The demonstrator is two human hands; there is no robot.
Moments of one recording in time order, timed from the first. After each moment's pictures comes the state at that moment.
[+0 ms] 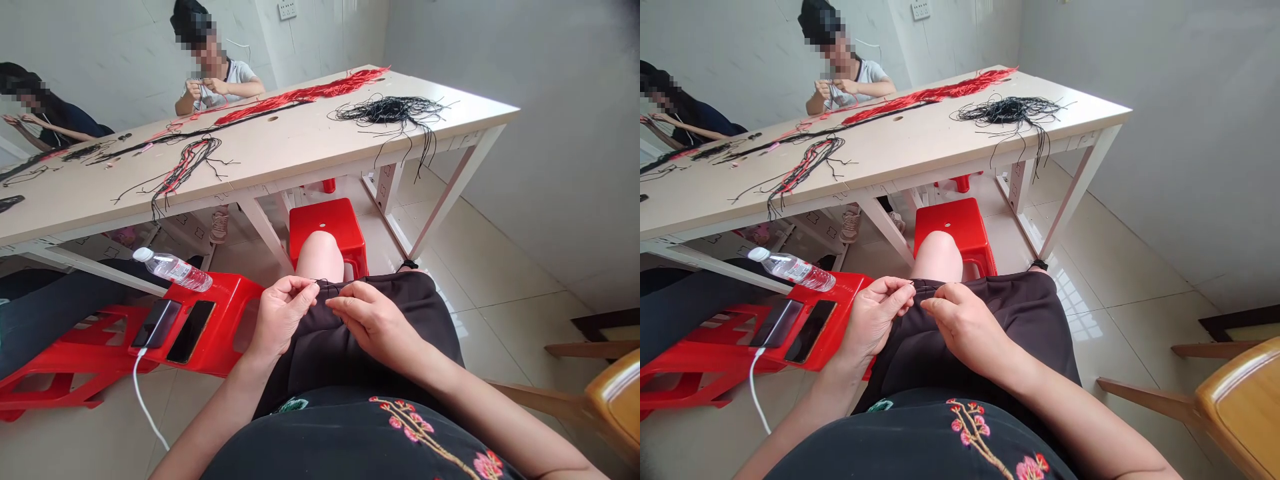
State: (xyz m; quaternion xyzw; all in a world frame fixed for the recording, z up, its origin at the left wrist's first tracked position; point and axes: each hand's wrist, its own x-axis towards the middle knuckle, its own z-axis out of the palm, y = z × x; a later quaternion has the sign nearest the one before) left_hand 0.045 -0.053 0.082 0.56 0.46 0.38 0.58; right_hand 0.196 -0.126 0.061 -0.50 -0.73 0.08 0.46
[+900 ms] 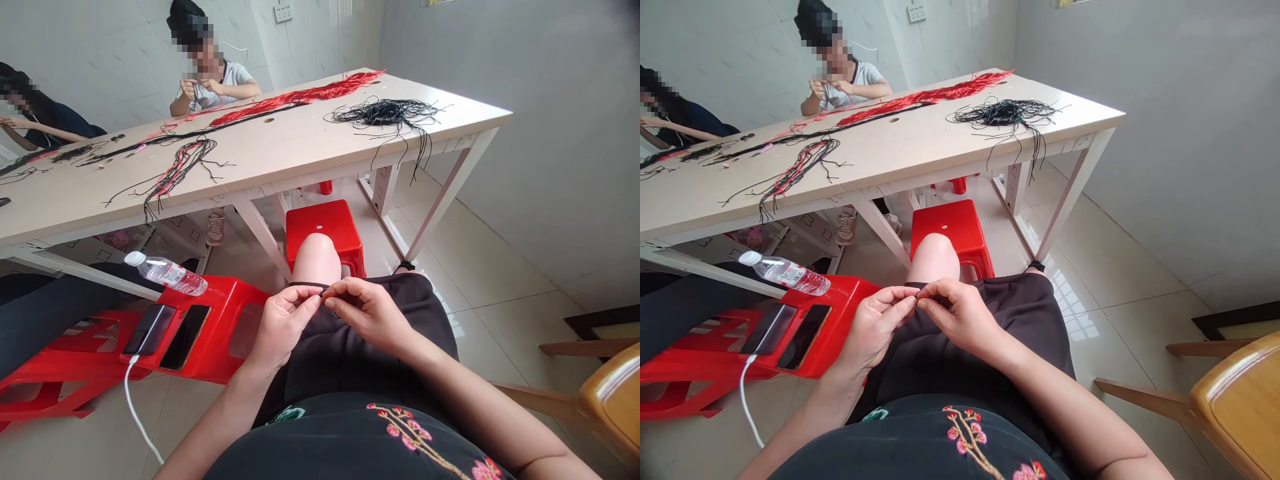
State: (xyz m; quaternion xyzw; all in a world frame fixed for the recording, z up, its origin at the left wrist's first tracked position) left_hand 0.048 -0.057 0.081 0.52 0.45 0.36 0.63; right_hand 0.197 -0.107 0.064 -0.50 -0.59 0.33 0.55
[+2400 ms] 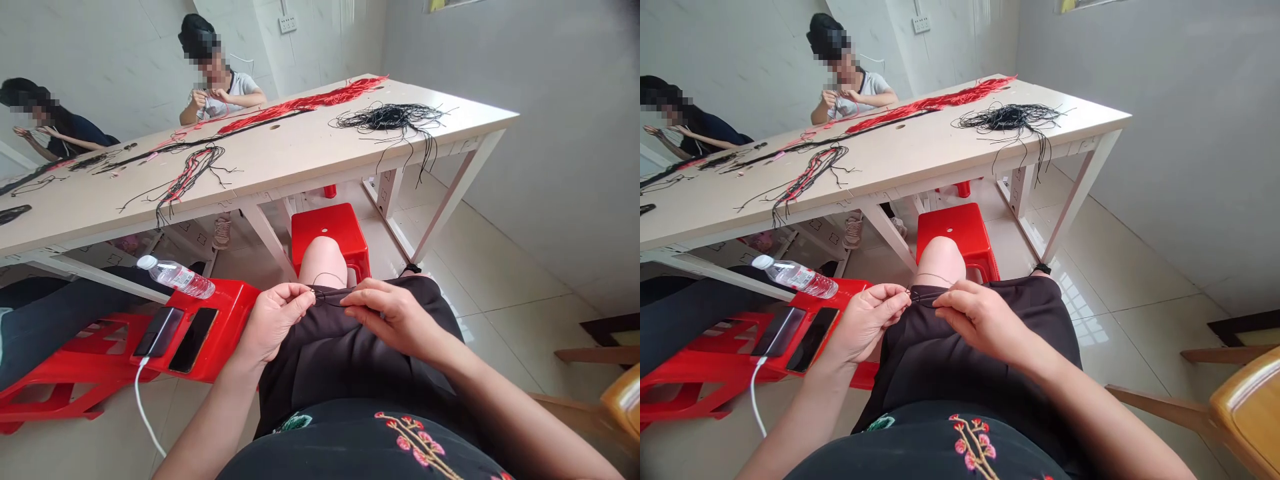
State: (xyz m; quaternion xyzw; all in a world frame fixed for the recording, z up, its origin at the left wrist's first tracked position) left_hand 0.031 -0.041 0.099 0.52 0.48 0.31 0.63; right_hand 0.219 -0.119 0.075 -0.45 -0.73 0.18 0.48
